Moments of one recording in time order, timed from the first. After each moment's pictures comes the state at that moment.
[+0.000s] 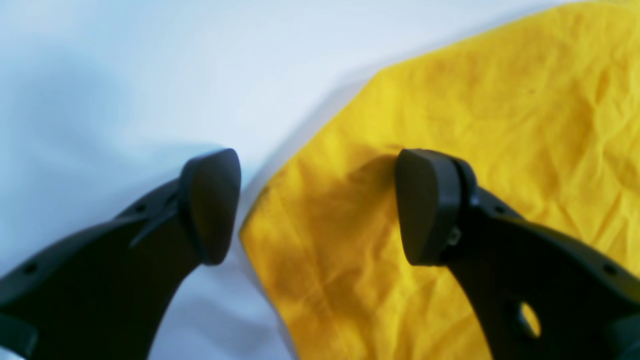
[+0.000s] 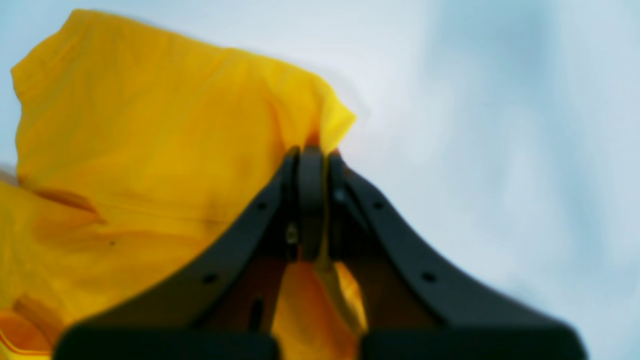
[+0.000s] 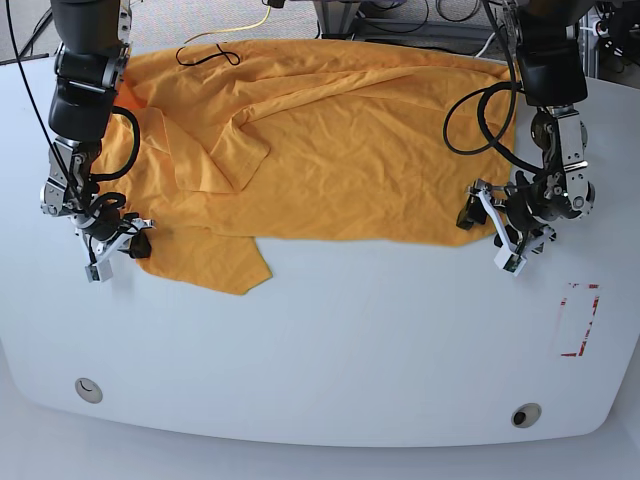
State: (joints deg) left arm -9.5 -15.9 -11.6 70.5 -12.1 -41.8 43.5; right arm 19.9 25.4 14.1 41.7 19.7 40.5 -28.4
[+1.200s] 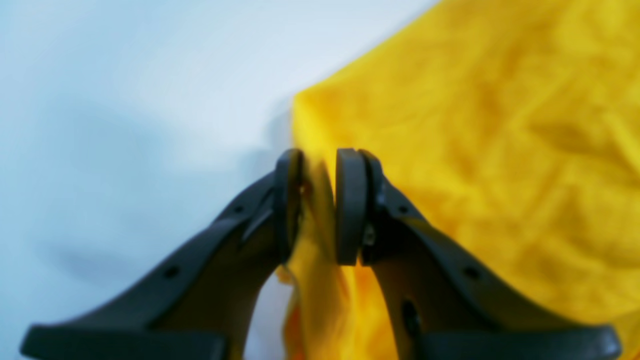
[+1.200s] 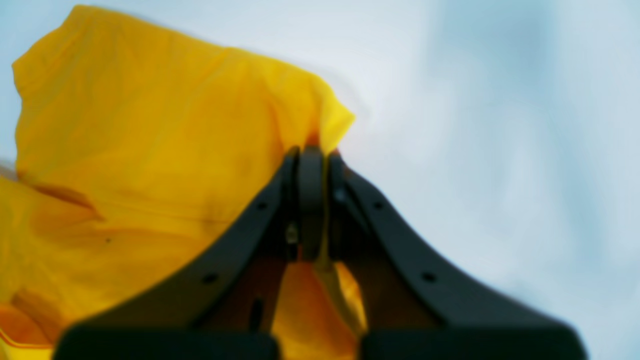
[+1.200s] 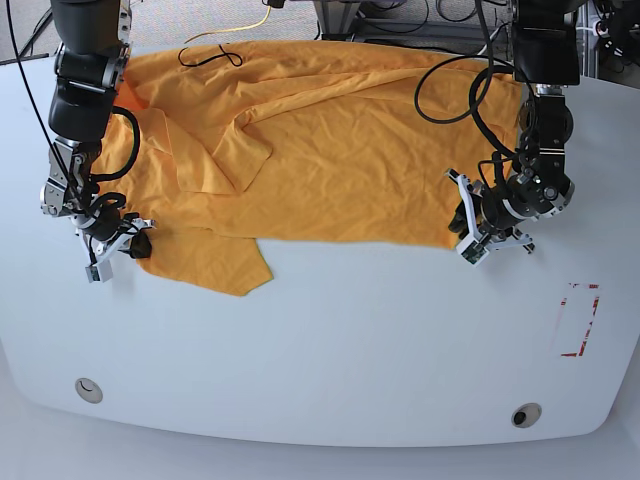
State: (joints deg) left arm -4.3 -16.1 -1.6 86.4 -4.3 -41.9 42.1; right arm 19.9 25.3 14.1 41.7 19.6 40.5 -28.4
